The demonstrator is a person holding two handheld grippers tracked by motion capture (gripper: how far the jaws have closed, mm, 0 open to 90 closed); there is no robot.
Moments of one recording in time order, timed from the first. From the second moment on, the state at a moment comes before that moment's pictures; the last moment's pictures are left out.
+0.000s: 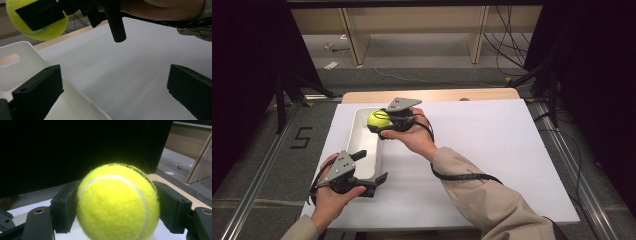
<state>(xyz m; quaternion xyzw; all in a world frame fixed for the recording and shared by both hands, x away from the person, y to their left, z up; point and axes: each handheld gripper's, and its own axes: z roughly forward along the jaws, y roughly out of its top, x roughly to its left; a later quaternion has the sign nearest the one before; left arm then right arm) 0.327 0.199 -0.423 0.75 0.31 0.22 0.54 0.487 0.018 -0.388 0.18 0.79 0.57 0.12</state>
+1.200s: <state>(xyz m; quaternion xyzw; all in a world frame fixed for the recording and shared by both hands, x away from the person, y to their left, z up) 0.327 0.199 -0.422 0.75 0.31 0.22 0.54 0.497 0.041 -0.390 0.17 0.80 0.56 0.11</state>
